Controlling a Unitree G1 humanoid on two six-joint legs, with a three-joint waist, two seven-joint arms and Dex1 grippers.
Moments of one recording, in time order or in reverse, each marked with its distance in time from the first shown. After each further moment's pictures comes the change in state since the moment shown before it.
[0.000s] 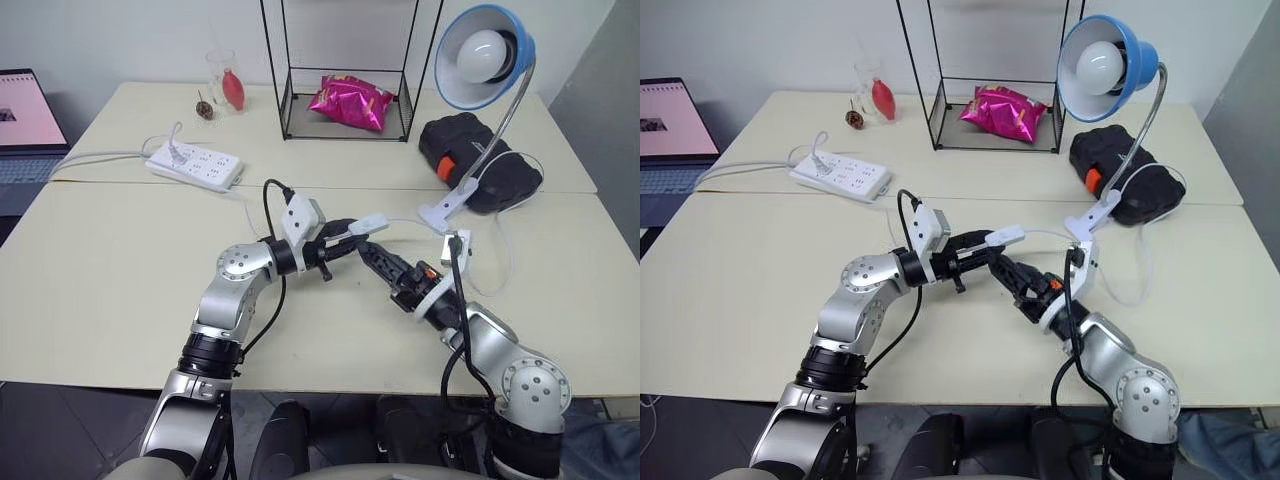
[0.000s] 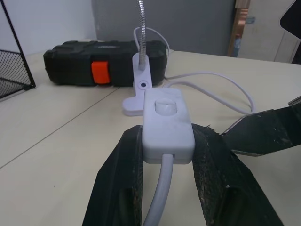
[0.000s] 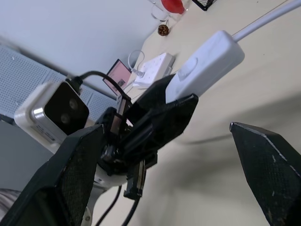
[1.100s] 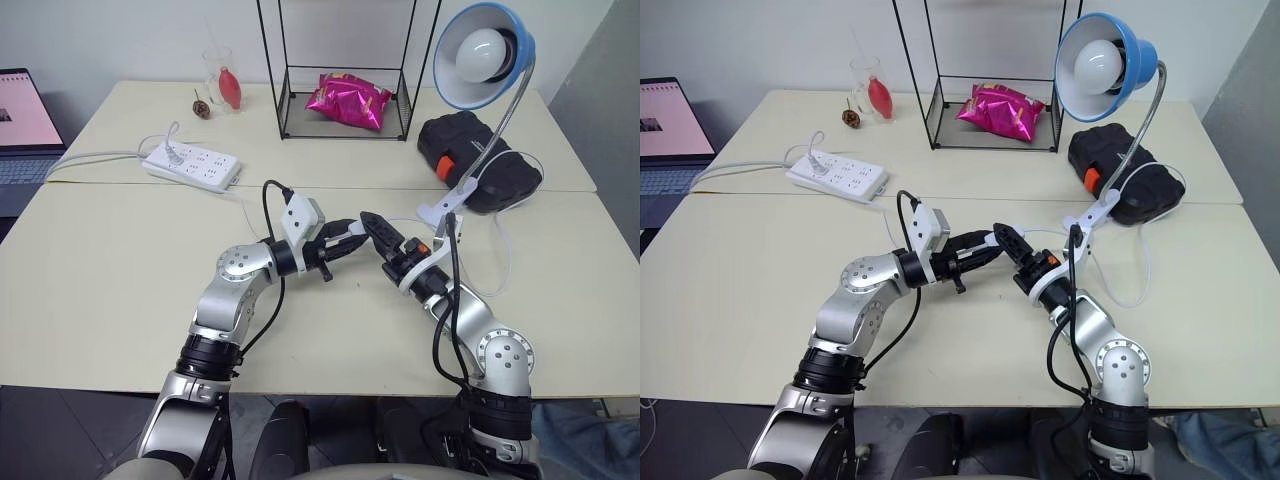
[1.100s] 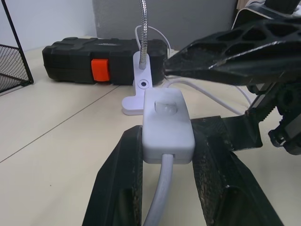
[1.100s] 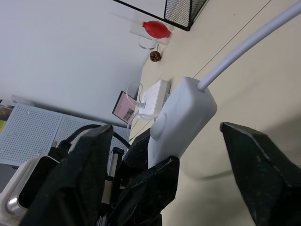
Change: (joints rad) left arm 0.007 0.006 -0.010 -0.027 -0.019 0.016 0.018; right arm -0.092 0.028 0.039 0.190 0.103 -0.178 -0.090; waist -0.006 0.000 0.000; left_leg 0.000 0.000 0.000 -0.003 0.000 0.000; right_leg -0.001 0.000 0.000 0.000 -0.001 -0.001
